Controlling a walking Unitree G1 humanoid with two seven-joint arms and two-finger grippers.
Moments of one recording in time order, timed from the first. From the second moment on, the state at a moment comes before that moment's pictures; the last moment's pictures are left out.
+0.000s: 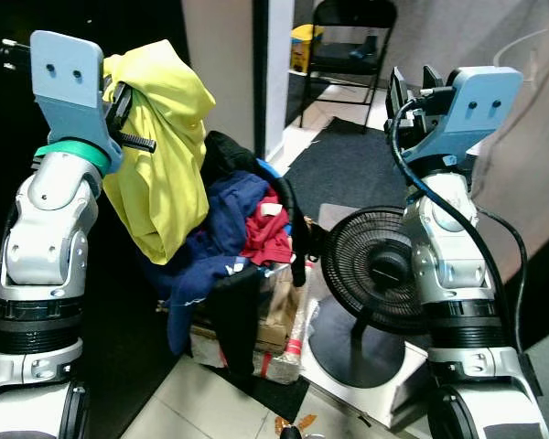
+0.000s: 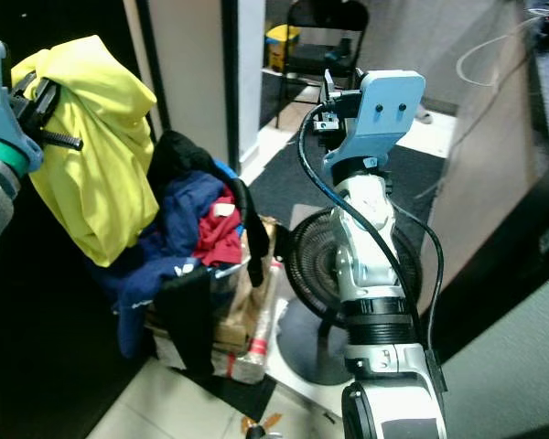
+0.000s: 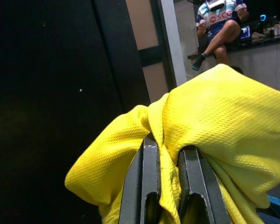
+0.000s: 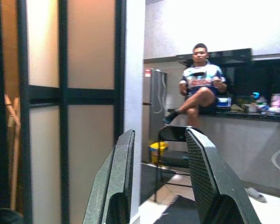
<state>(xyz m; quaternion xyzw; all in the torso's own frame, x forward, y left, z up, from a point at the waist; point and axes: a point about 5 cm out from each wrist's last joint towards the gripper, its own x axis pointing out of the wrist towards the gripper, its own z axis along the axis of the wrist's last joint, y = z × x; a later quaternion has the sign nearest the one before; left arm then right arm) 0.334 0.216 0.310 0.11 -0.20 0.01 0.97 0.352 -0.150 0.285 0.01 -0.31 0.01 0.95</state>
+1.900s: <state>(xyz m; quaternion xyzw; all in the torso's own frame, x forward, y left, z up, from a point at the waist) 0.257 0.159 0.254 0.15 -0.17 -0.12 0.97 0.350 -0.118 0.276 0.04 -0.29 0.06 0.96</state>
